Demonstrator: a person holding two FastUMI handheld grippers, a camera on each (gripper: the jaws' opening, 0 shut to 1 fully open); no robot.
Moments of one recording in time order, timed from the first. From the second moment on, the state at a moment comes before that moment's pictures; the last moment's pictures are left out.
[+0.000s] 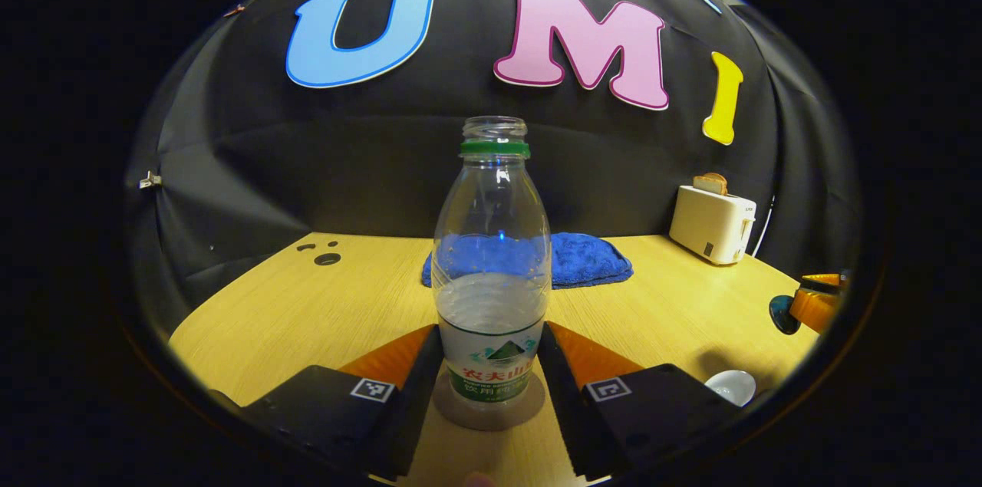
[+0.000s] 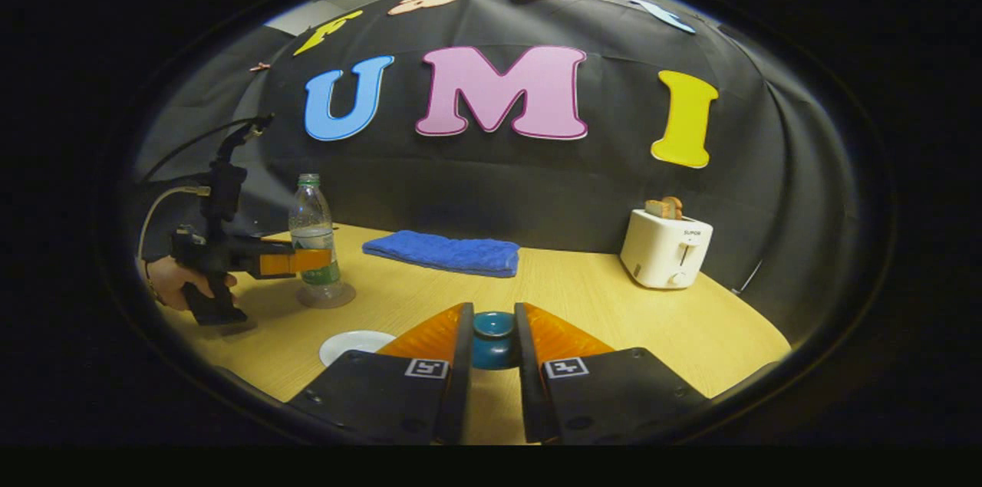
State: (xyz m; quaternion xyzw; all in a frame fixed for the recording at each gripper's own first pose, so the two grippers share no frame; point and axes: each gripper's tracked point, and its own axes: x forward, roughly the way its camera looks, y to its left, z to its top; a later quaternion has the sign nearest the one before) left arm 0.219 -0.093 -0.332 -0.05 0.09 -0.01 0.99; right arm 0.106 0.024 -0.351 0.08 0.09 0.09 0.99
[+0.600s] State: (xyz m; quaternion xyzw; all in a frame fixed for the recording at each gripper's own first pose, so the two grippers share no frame) left arm 0.202 -0.099 -0.345 -0.04 0.11 -0.02 0.99; right arm 0.093 0.083 -0.342 0.11 0.10 0.17 0.98
